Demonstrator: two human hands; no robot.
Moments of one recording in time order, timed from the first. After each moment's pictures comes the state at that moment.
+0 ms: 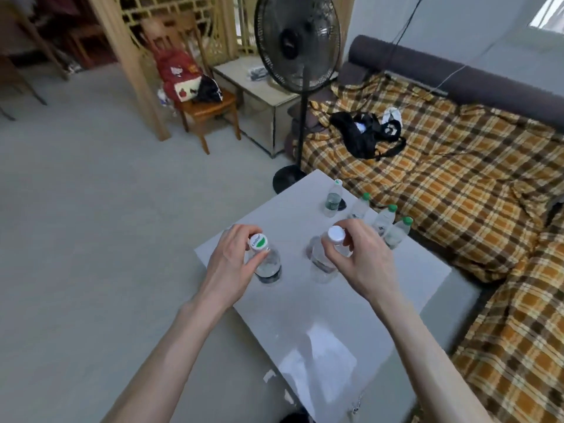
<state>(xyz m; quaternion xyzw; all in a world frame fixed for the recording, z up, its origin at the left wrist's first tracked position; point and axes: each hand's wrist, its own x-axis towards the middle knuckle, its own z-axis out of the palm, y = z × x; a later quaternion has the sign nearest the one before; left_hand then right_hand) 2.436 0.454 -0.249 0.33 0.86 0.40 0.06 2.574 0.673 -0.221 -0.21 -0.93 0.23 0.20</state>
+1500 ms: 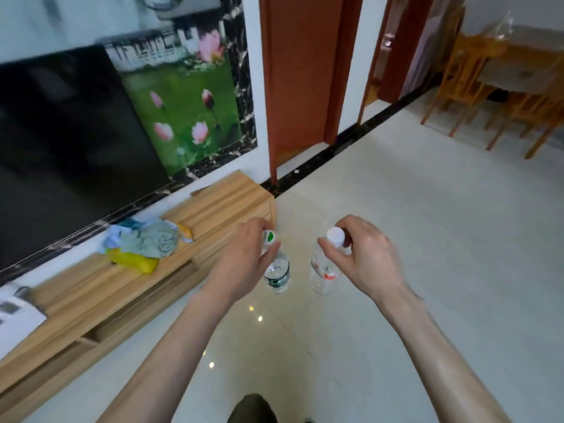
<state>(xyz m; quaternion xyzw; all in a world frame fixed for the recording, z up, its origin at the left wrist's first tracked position) 2.275 -0.257 -0.199 -0.32 0.90 0.21 -0.21 2.074 -0.115 -0.177 0.51 -0.81 0.29 0.01</state>
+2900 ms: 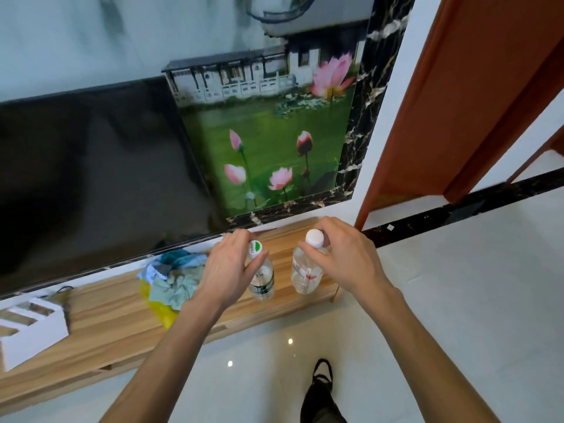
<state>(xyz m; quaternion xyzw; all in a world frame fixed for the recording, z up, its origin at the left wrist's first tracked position) 2.190 -0.775 -0.252 -0.56 0.79 0.11 -0.21 1.943 -0.749 -0.212 0.72 -0.64 0.25 -0.13</state>
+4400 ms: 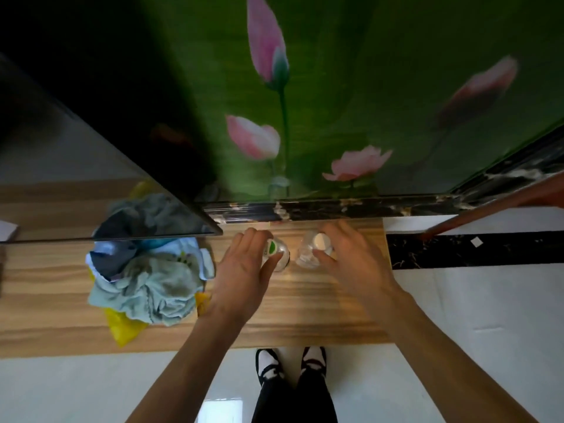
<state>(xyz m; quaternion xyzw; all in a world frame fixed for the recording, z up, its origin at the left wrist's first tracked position) 2.198 -1.072 -0.577 -0.66 0.70 0.15 -0.23 1.986 -1.131 -0.533 0.78 -0.57 0.04 -0.25</state>
